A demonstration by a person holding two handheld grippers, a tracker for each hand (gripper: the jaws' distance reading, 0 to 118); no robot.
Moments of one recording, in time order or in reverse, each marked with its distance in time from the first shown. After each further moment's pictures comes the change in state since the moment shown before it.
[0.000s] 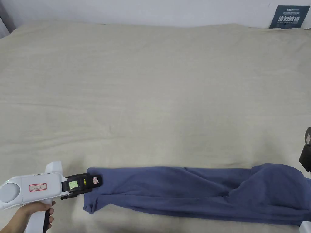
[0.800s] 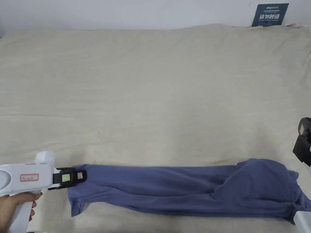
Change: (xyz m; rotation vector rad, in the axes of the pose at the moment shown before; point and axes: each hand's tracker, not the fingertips) left arm 0.053 0.042 0.014 -0.047 0.122 -0.205; right arm 0.019 0.007 0.010 0.024 -0.027 -0.035
